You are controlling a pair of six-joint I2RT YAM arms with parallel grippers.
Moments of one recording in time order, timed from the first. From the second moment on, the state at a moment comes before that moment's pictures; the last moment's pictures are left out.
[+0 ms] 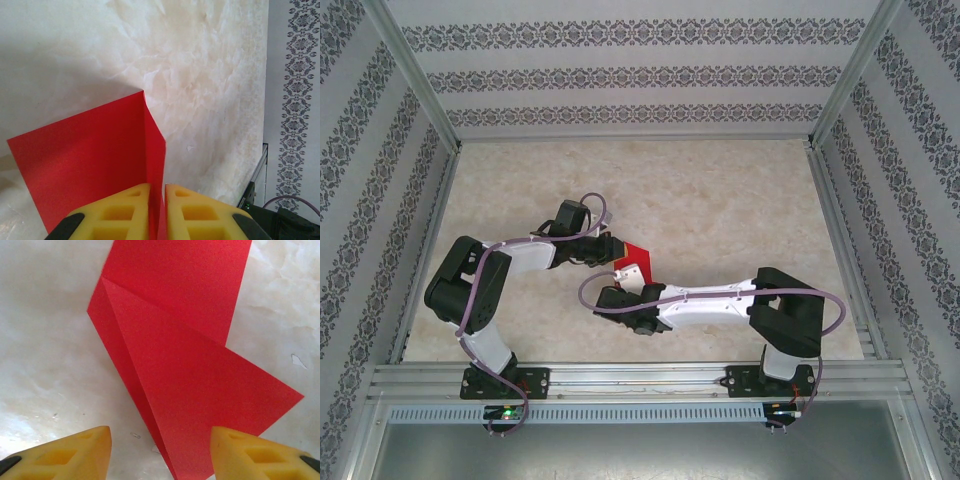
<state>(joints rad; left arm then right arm) -0.39 1.73 0.84 0.05 0.72 -0.68 1.25 1.73 1.04 -0.64 0.50 0.82</state>
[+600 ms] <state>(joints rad) -0.39 1.73 0.86 0.05 0.73 -0.69 1.25 1.80 1.05 -0.66 0.53 0.84</state>
